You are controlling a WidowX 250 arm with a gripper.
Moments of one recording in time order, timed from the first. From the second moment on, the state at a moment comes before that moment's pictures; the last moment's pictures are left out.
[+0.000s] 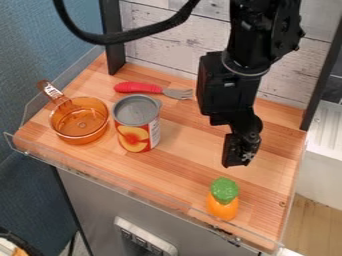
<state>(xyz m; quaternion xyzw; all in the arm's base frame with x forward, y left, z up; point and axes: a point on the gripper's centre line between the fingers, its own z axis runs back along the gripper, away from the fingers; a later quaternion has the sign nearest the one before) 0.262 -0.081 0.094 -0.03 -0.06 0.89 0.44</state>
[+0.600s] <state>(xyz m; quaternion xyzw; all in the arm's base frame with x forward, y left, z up) 0.289 -0.056 0.092 -0.01 -0.07 0.91 0.40</state>
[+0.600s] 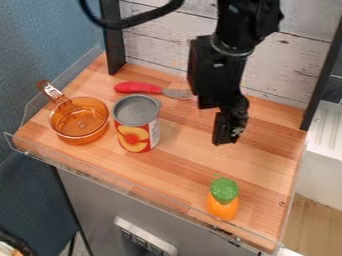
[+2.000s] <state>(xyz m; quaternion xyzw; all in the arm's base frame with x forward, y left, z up) 0.368 0.107 0.068 0.07 -0.15 0.94 0.28</state>
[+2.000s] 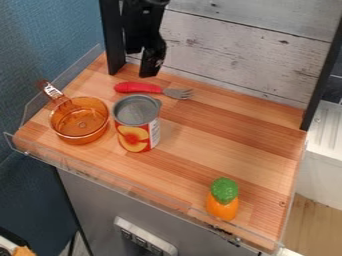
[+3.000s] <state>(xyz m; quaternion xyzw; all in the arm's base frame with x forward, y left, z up) 0.380 0.118 0.020 0.09 -0.07 0.91 0.40</state>
